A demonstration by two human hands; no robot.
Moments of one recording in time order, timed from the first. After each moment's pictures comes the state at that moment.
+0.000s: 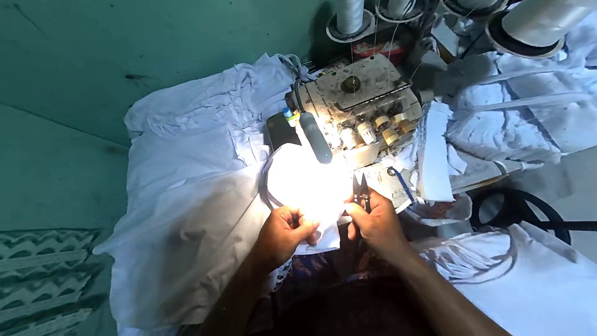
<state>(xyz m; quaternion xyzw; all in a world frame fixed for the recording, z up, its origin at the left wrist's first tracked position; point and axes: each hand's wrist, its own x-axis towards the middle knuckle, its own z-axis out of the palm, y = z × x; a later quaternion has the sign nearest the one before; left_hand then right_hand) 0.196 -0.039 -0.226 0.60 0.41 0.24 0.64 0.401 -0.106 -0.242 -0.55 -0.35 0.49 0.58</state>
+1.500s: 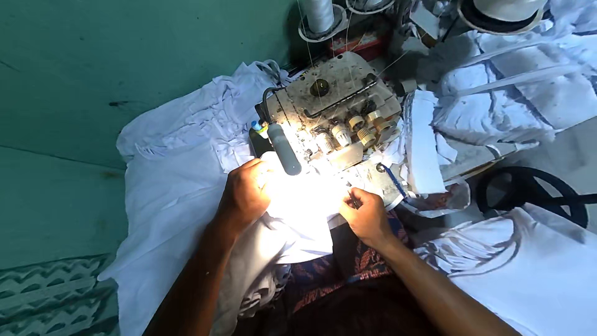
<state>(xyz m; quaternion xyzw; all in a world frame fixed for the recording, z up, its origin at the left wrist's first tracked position) 0.207 0.052 -0.191 0.89 0.39 0.19 0.10 0.418 -0.093 -0.299 -0.71 -0.39 0.32 0.49</state>
